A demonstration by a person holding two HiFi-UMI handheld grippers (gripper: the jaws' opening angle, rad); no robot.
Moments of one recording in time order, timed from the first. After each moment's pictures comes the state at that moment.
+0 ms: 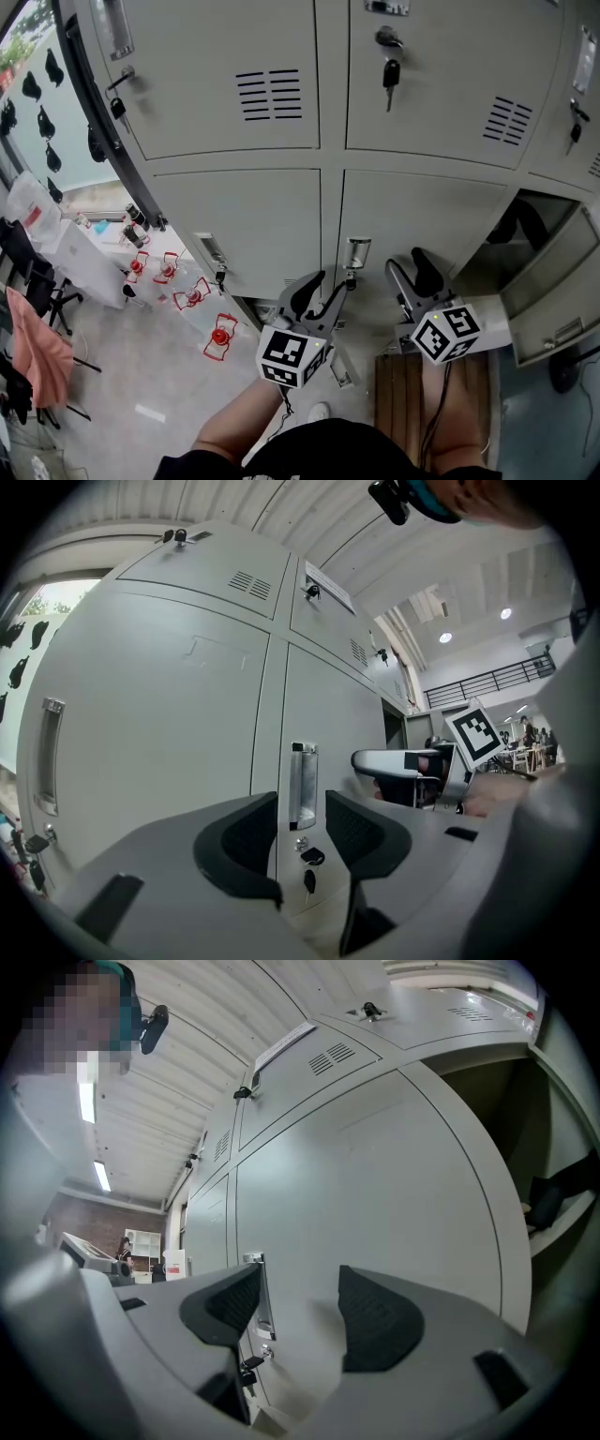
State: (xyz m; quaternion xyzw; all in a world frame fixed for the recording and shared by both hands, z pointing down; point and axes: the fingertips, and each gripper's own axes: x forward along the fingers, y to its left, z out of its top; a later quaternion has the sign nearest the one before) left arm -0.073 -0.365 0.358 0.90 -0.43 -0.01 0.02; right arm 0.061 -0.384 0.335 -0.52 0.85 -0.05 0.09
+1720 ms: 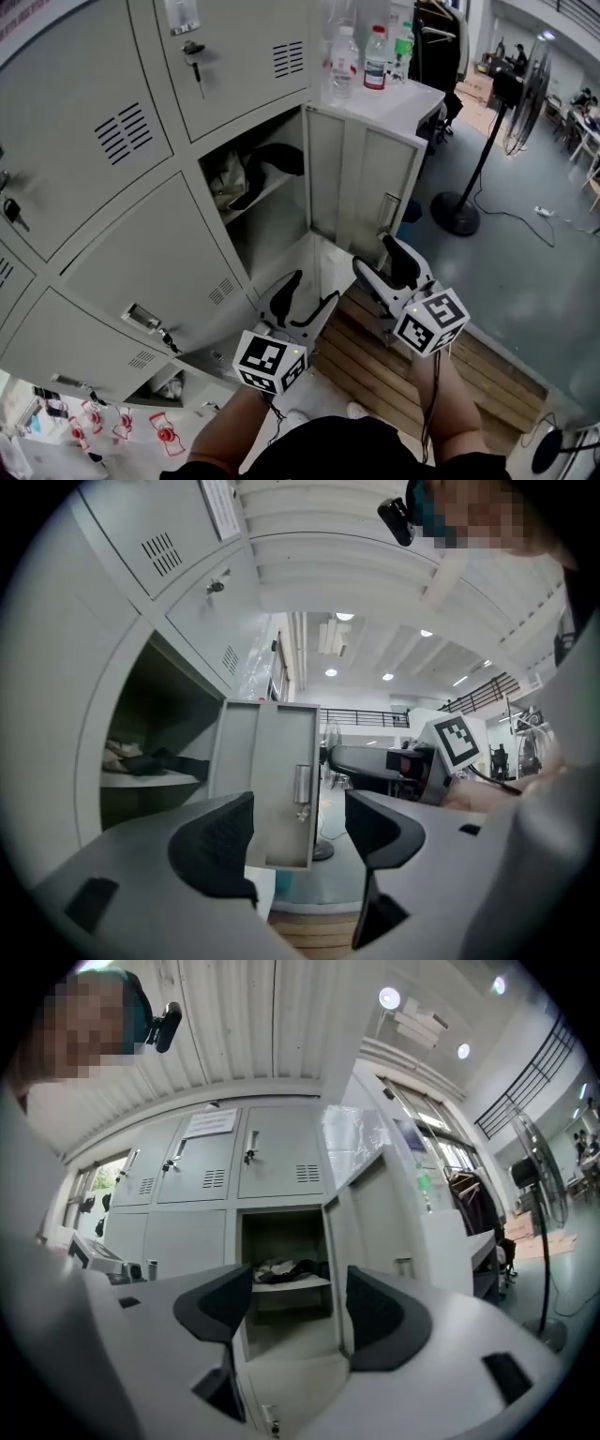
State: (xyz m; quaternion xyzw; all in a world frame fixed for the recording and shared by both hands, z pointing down) left arm 0.260 -0.165 0.338 1.00 0.01 -0.02 0.04; right arm 0.352 -0.114 0.309 -0.78 0.62 0.00 0.09
